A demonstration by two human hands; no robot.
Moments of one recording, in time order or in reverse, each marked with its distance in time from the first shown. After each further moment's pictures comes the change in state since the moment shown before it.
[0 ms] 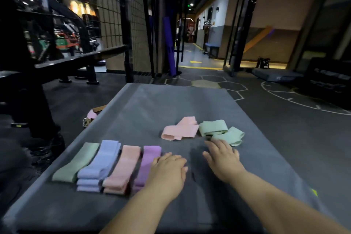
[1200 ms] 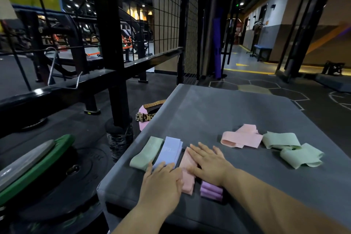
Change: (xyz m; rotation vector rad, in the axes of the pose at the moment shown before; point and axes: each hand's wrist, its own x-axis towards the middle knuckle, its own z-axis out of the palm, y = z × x) left_hand -0.086 -0.138 -0.016 0.104 0.111 -0.273; right_hand 0.039 -0.184 0.046 -0.119 -0.327 -0.563
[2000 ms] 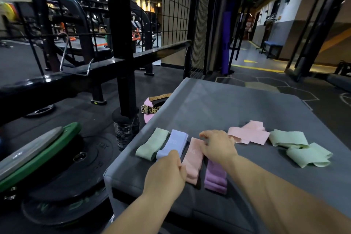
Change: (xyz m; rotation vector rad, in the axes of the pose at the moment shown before) left_hand -0.005 0.011 -0.019 -0.268 0.183 -0.212; right_hand 0.017 -0.003 -0.021 0.201 0.322 0.317
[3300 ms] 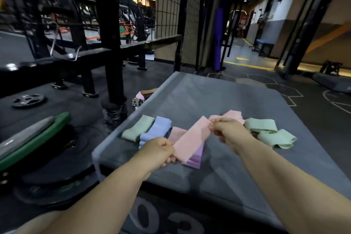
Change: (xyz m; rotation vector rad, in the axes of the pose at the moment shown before) left_hand -0.013 0.031 -0.014 -0.691 -0.334 -0.334; right_hand -0.062 0.051 -0.073 1.076 -0.083 0.308
